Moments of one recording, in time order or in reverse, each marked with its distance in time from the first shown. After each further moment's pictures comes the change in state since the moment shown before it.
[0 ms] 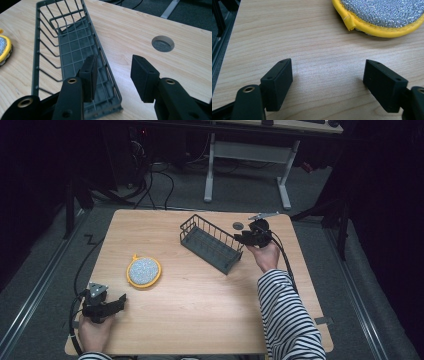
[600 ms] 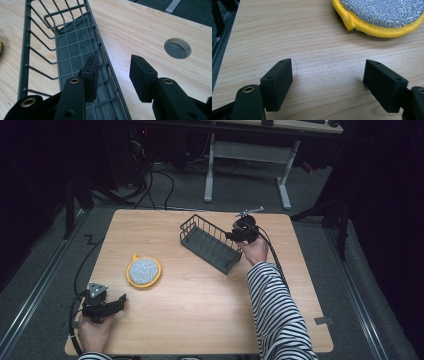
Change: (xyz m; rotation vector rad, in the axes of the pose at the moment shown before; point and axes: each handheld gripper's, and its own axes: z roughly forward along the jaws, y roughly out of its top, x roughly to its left) left arm 0.001 0.000 0.000 -0.003 -0.006 -0.002; right arm 0.011 0.018 0.039 0.078 -0.001 -0.024
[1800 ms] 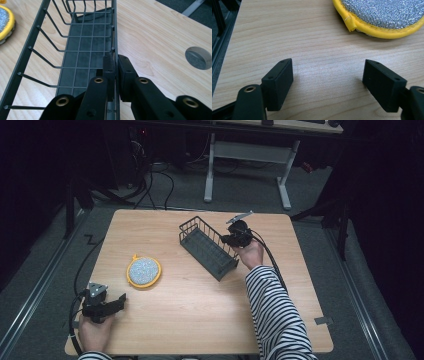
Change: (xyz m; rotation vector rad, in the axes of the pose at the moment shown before) left arm 0.000 0.000 0.000 -0.002 0.008 -0.006; right arm 0.023 -0.007 0.005 0.026 0.059 -0.161
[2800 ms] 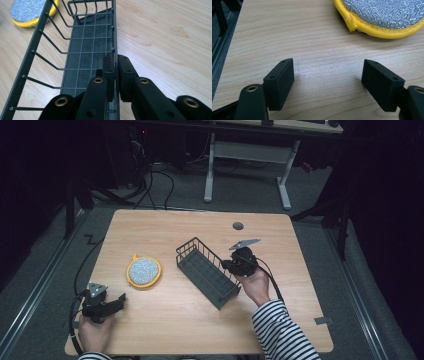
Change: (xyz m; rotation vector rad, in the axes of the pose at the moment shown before) left arm 0.000 0.000 0.000 0.000 0.008 0.000; right arm 0.070 -0.060 -0.051 -0.011 0.040 0.049
